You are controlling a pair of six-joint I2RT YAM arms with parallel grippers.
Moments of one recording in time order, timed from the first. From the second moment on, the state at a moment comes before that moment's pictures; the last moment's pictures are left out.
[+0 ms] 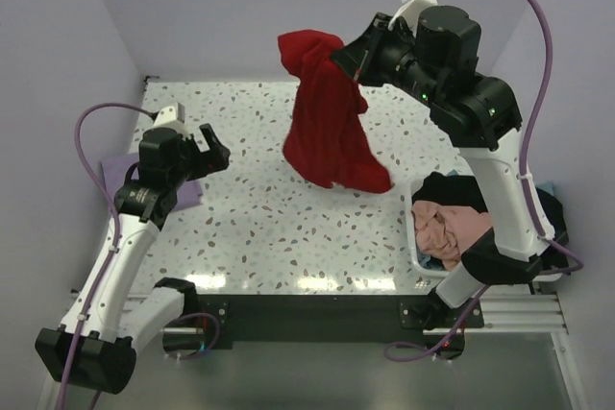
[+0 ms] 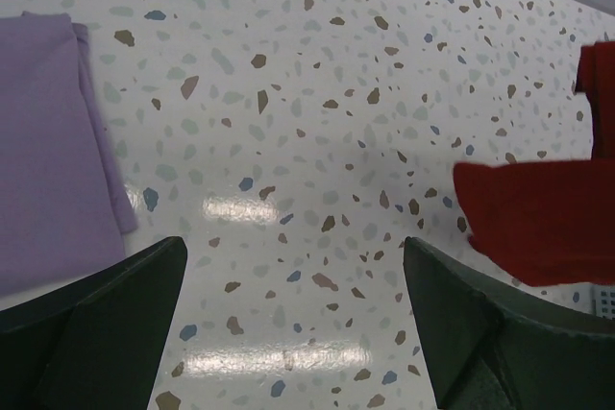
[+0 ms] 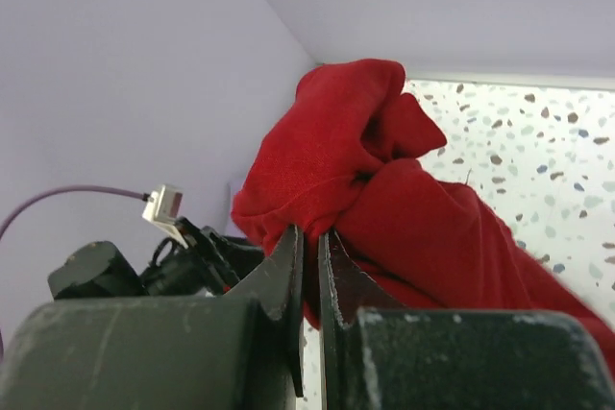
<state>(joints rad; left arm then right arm) -0.17 0.94 0.94 -0.50 -0.03 -0.43 0.66 1.61 2.37 -0.93 0.07 0.56</state>
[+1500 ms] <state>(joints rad) -0.27 1.31 0.72 -0.37 -0.05 -0.50 0.44 1.42 1.06 -0.73 0.11 0.67</state>
